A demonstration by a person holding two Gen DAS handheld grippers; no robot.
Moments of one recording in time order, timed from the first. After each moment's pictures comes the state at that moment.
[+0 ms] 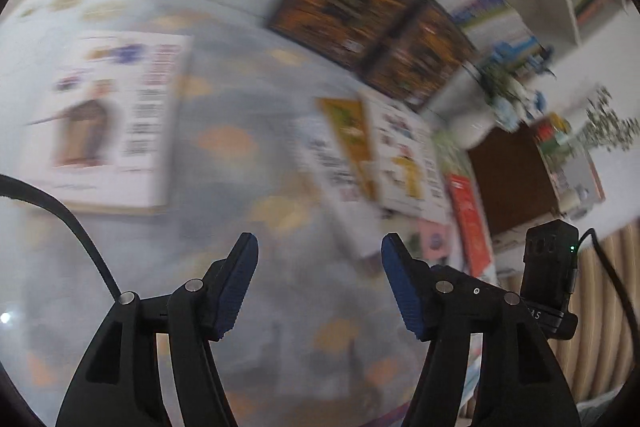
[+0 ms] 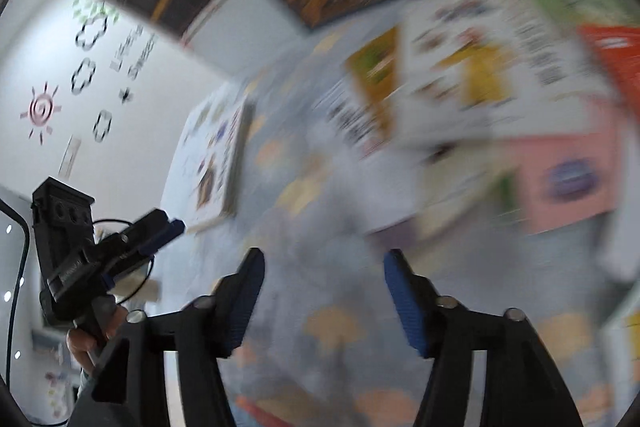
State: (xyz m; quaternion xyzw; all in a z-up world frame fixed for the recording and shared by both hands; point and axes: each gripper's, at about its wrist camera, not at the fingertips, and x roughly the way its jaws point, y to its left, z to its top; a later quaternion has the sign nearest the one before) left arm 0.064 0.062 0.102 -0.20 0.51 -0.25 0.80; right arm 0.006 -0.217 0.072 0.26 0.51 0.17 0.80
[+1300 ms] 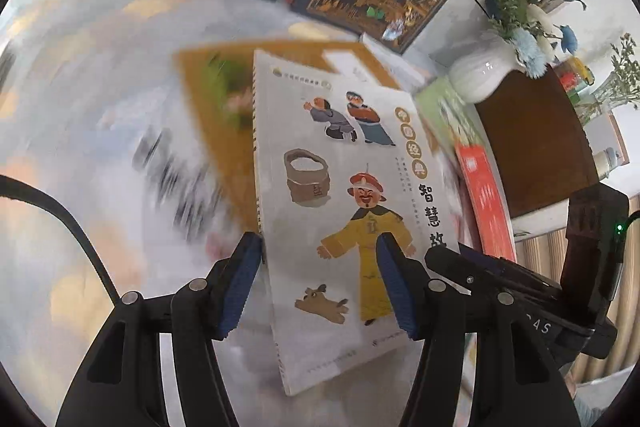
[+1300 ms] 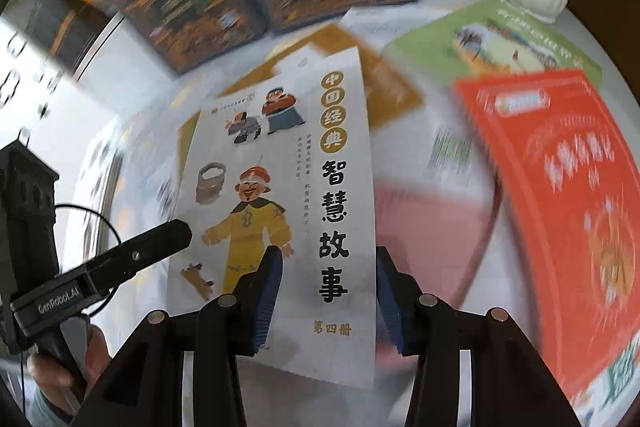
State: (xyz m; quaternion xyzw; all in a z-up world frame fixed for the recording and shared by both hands) left arm 0.113 -0.092 0.045 -0.14 0.57 -0.27 0.76; right arm 0.068 -0.308 0.023 0.17 0.55 0.06 0.82
